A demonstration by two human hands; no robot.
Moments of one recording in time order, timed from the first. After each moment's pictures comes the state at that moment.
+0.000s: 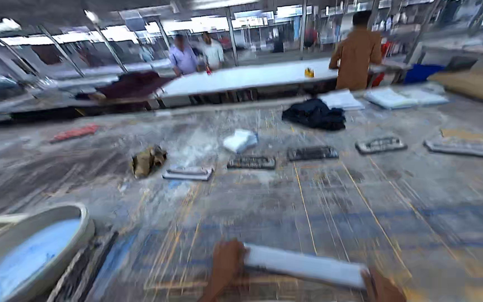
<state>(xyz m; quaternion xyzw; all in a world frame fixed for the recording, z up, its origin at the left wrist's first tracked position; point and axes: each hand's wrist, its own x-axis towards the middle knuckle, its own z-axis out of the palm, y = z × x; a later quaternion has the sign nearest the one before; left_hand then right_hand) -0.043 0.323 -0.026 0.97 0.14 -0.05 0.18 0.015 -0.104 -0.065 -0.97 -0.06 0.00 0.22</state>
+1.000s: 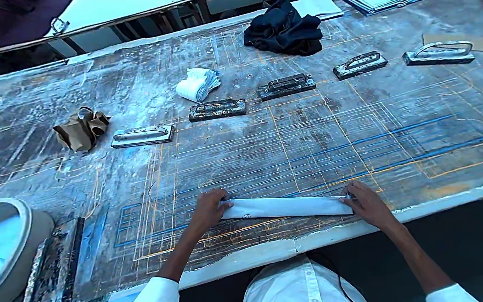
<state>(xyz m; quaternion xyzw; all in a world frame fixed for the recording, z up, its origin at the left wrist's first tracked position) -0.017 0.356 -0.016 0.98 -0.03 -0.06 0.21 0.063 -0.138 -0.057 -0.93 -0.23 0.02 0.29</state>
